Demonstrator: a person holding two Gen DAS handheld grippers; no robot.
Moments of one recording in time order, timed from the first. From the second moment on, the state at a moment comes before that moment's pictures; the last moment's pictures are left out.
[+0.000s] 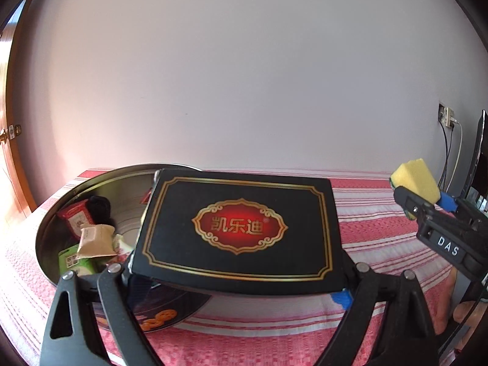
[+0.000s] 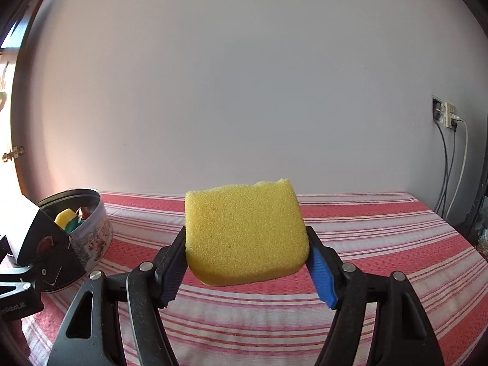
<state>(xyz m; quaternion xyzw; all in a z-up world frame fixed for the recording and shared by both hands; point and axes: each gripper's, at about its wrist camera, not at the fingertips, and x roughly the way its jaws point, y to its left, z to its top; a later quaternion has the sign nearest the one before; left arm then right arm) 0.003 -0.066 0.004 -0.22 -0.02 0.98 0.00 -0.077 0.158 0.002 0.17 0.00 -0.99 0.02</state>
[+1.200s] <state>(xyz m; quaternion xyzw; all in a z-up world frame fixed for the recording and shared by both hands) -0.047 -0.222 0.015 -0.28 -0.09 0.94 -0.16 -0.209 -0.113 0.041 0.29 0.01 -0.93 0.22</state>
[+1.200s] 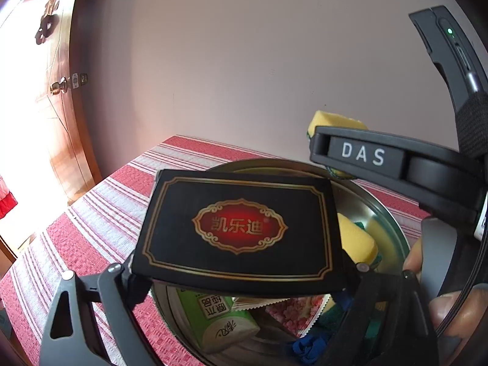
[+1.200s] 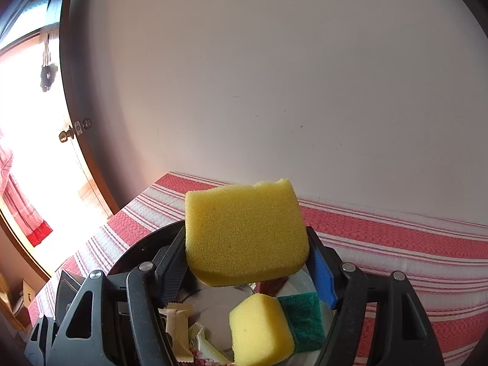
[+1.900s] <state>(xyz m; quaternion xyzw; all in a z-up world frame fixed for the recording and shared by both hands) -0.062 -0.226 0.007 -0.32 -0.10 0.93 -0.14 -0.235 -0.095 0.026 0.37 -0.02 -0.91 0.21</state>
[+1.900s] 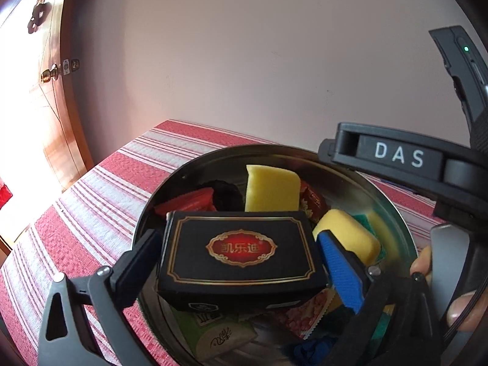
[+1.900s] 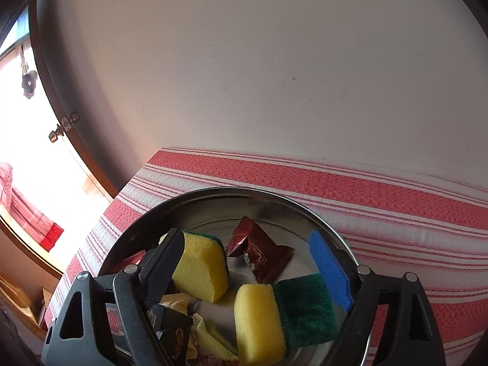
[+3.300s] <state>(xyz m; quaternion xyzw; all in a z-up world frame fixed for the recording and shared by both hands) 0.018 -0.179 0.015 -0.26 -0.03 0.93 -0.25 -0.033 0.016 0.034 0.10 -0.02 -0.99 0.11</state>
